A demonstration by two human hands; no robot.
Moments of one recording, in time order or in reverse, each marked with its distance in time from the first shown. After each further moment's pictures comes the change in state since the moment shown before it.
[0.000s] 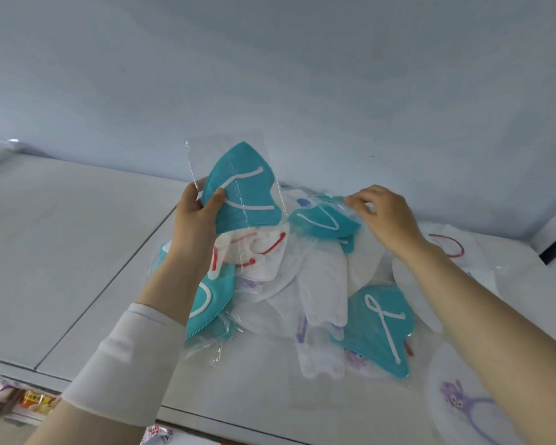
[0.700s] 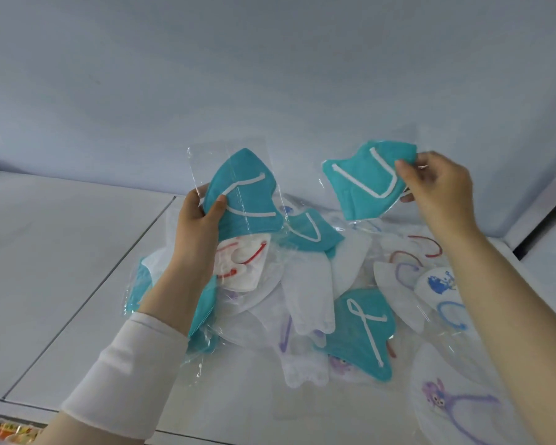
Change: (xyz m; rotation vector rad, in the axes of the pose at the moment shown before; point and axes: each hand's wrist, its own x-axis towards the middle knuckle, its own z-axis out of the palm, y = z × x) left_hand -0.005 -0.003 0.026 0.057 -0.042 0.017; right_hand -0.009 -0.001 -0.079 0.308 0.376 0.143
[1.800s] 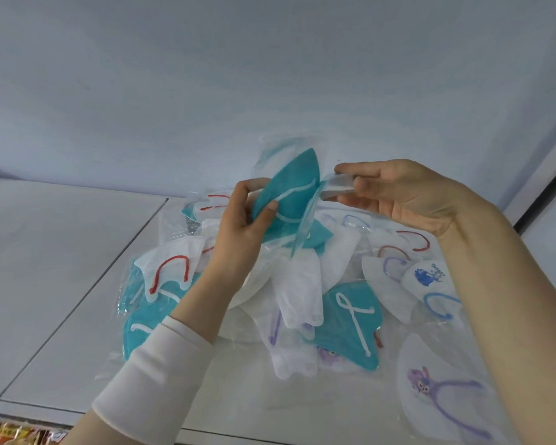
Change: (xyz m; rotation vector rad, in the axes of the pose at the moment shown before) left_hand -0.042 0.005 0.042 0.024 -0.387 0.279; right_hand -0.013 -0.058 -0.020 0.715 -0.797 0.499
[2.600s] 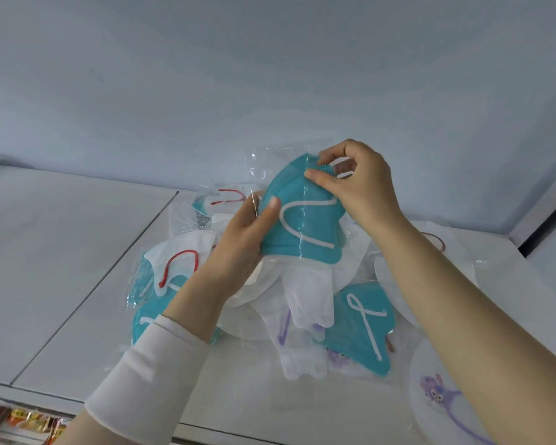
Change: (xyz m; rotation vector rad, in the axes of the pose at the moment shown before) left_hand -0.003 -0.006 -0.013 -0.282 -0.124 -0.267; right_hand 0.056 0.037 0.044 -0.694 0.535 -0.541
